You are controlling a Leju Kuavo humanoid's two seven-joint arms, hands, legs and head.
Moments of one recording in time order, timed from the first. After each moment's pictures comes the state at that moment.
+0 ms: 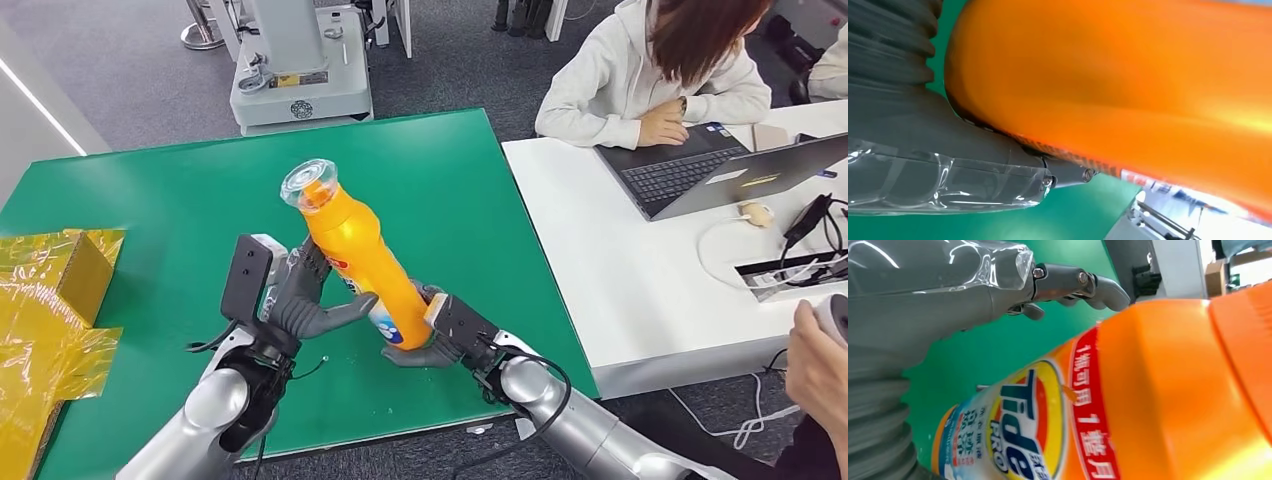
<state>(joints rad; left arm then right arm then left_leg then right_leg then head) -0.56 -0.01 -0.35 -1.04 -0.03 0.18 -0.35 -0.38 -0.18 0.75 -1.23 -0.07 -0.05 -0.26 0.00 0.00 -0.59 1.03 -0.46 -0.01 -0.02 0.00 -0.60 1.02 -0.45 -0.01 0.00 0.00</state>
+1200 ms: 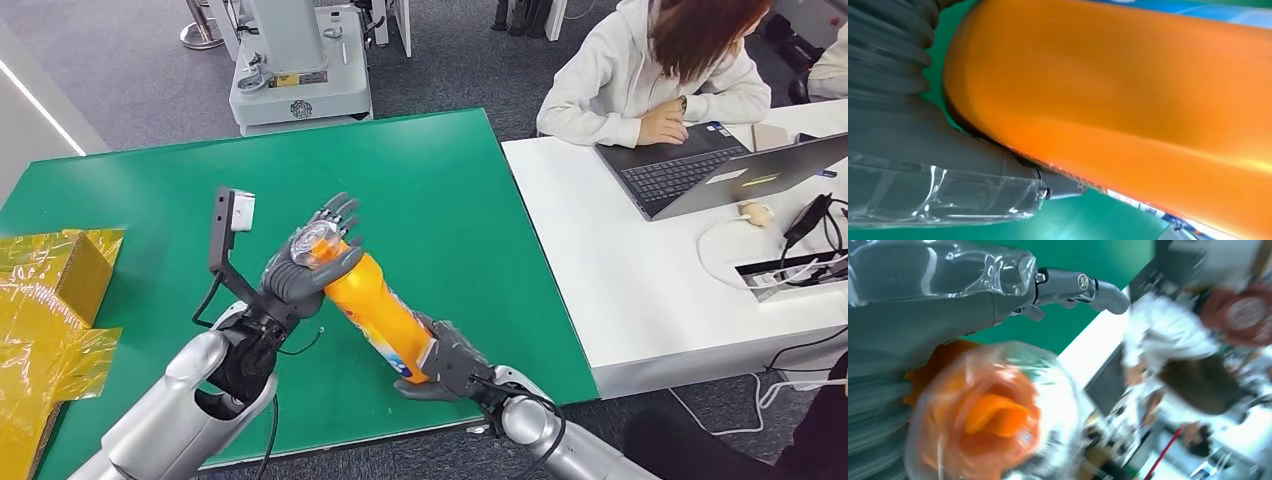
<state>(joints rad) -0.66 -0.01 -0.36 -1.04 0.48 0.15 -0.30 -0.25 -0.18 0.72 -1.21 0.14 -0.17 -0.22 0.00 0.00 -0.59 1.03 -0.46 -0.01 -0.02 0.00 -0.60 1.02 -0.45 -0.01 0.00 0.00</state>
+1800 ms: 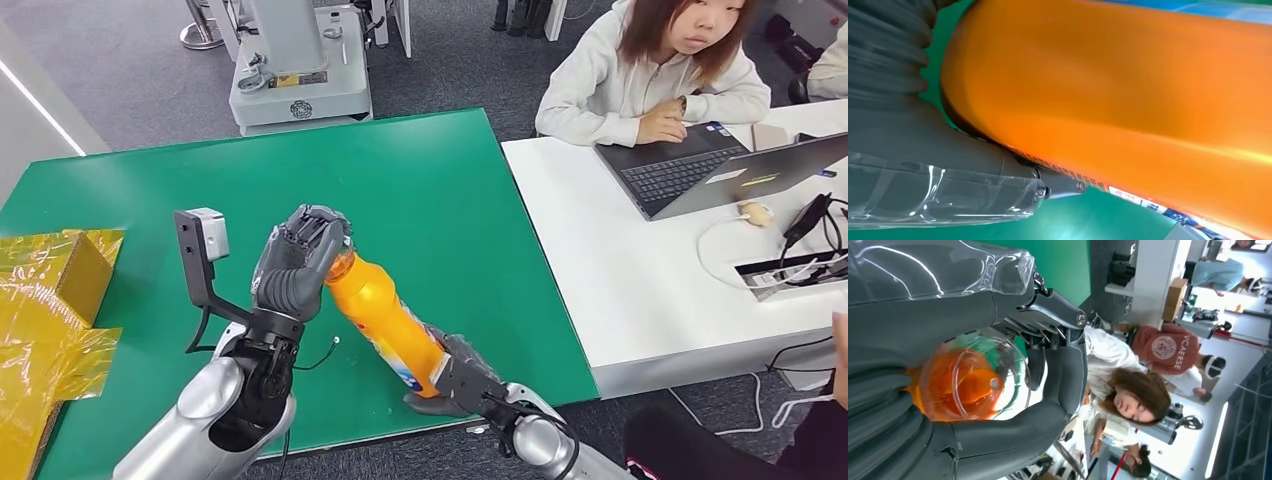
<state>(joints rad) -0.59 -0.05 -0.38 -1.19 0.32 0.36 -0.44 -0.15 -0.19 0.67 -1.29 0.16 -0.20 -0.22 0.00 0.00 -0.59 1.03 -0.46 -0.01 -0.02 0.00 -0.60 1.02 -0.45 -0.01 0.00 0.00</state>
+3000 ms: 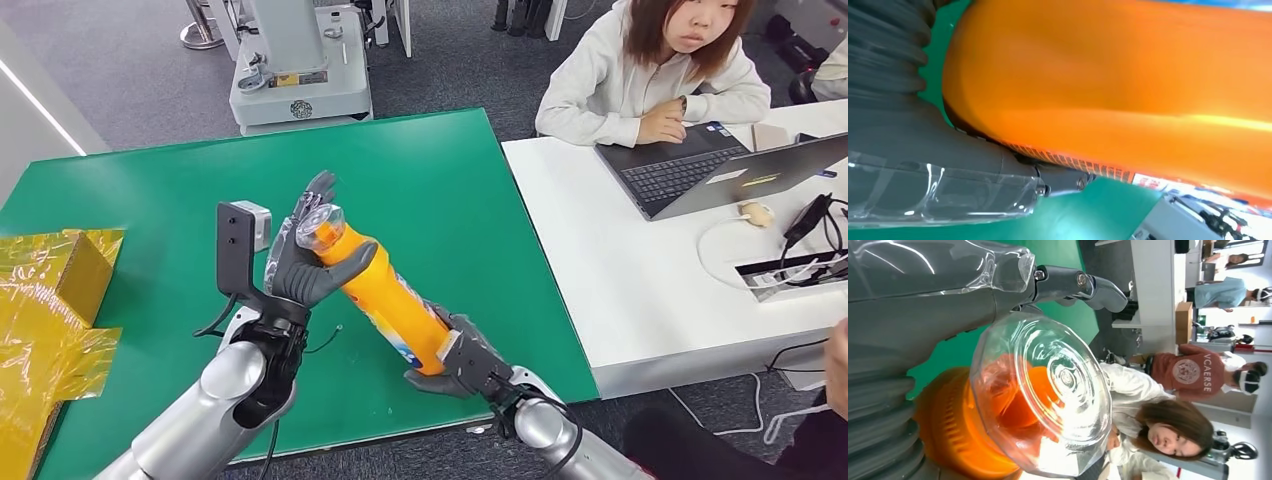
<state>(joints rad) -0.67 -0.06 -0.43 -1.00 0.14 0.39 -0.44 -0.19 -0.19 0.65 -1.30 0.10 -0.21 -0.23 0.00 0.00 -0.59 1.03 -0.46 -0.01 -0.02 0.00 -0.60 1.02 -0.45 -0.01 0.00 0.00</state>
